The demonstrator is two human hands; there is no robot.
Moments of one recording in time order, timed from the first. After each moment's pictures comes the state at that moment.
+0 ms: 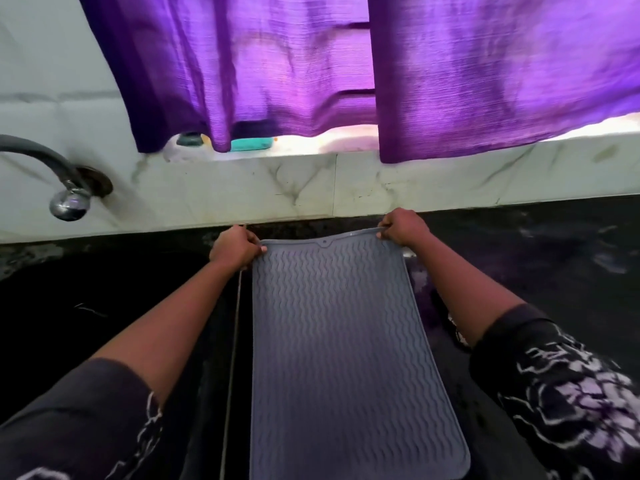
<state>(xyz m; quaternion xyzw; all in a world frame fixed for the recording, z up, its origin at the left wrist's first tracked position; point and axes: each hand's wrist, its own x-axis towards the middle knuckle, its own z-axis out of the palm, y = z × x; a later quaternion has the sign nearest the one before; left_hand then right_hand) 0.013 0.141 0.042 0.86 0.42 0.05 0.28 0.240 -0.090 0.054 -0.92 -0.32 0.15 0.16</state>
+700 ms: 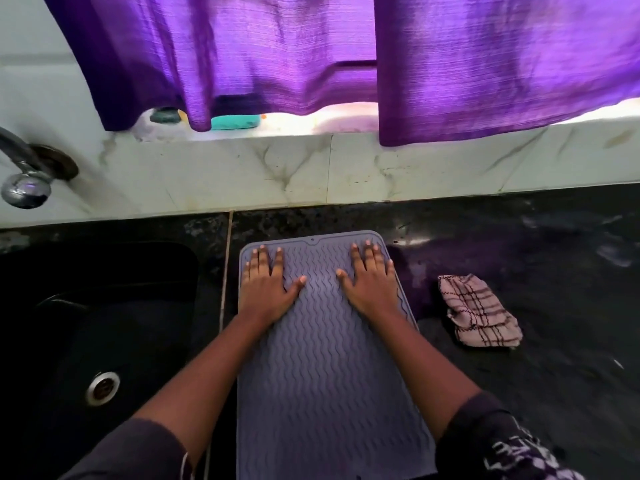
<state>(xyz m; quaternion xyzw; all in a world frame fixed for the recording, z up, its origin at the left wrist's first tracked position) 0.015 0.068 -0.070 0.94 0.31 0.01 0.12 0.149 -0.100 -0.062 -0.94 -0.33 0.04 0.11</state>
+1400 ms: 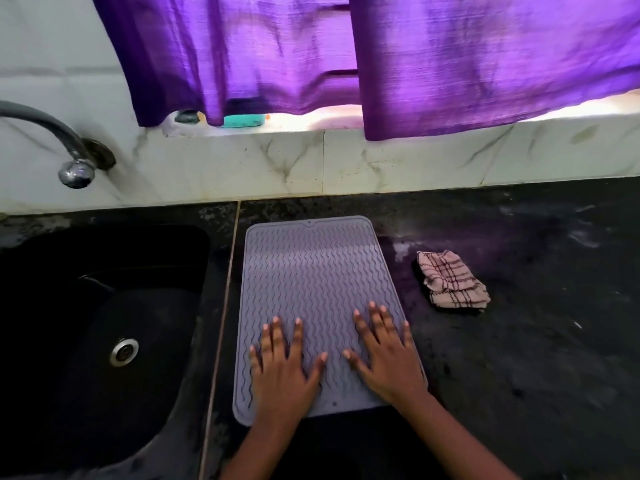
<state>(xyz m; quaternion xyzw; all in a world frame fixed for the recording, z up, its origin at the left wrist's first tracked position) -0.122 -0.122 -0.061 0.92 0.37 0.00 0.11 0.015 -0.252 -0.052 -0.91 -0.42 0.06 0.05</state>
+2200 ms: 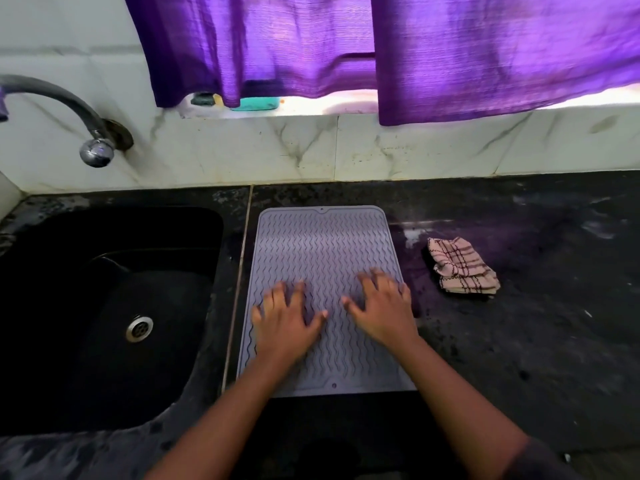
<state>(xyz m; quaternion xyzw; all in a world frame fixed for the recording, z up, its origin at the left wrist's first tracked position) -0.106 -0.077 -0.044 0.92 0.36 -0.01 0.14 0.033 -0.205 -0.036 -0.92 -0.37 0.09 0.12</state>
